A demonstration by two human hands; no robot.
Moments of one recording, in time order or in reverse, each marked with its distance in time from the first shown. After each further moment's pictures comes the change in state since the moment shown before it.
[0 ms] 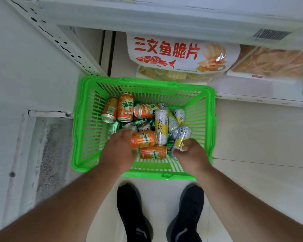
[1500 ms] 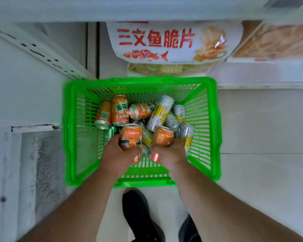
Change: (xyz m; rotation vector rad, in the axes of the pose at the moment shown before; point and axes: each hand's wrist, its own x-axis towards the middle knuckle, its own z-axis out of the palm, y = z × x) left_hand 0.019 0.001 0.008 -0.669 -0.037 -0.358; right_hand 0.031 -0.028 0.075 0.549 0.067 0.217
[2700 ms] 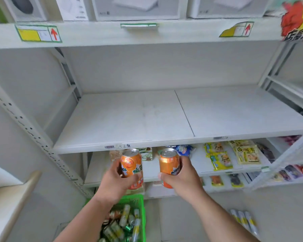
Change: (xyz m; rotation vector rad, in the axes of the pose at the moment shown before) left_hand -0.616 0.485 -0.116 -0.219 -0.009 0.632; right_hand -0.579 -0.262 -0.533 -0.109 0.159 -0.889
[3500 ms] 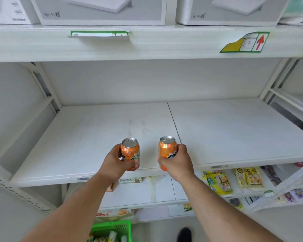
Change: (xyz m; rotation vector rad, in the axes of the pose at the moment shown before) left_hand 0.217 0.046 0.054 0.053 0.009 0.054; right_hand 0.213 -0.018 -0.032 -0.034 0.119 0.041
